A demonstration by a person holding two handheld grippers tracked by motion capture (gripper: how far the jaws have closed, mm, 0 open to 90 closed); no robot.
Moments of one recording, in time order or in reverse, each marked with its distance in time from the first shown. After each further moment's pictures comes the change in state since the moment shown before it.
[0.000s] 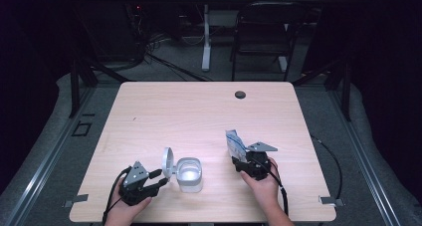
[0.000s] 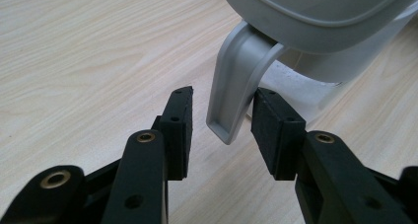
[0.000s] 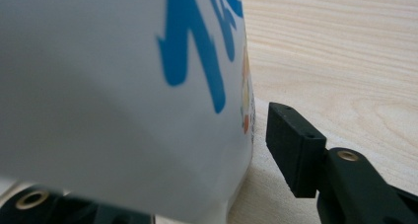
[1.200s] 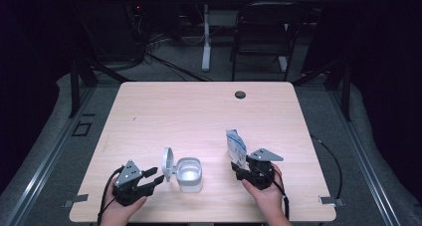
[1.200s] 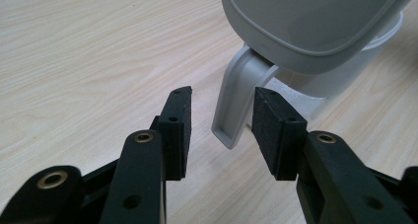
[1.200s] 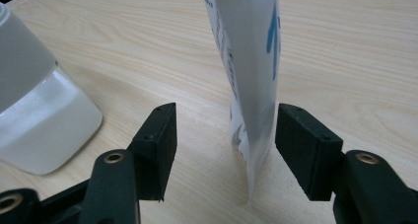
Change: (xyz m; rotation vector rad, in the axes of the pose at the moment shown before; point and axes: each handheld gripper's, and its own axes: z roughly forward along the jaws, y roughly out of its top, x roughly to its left) left arm 0.004 0.003 -0.016 -0.052 0.005 -0.031; right arm 0.012 -0.010 -0.030 -0.059 0.027 -0.046
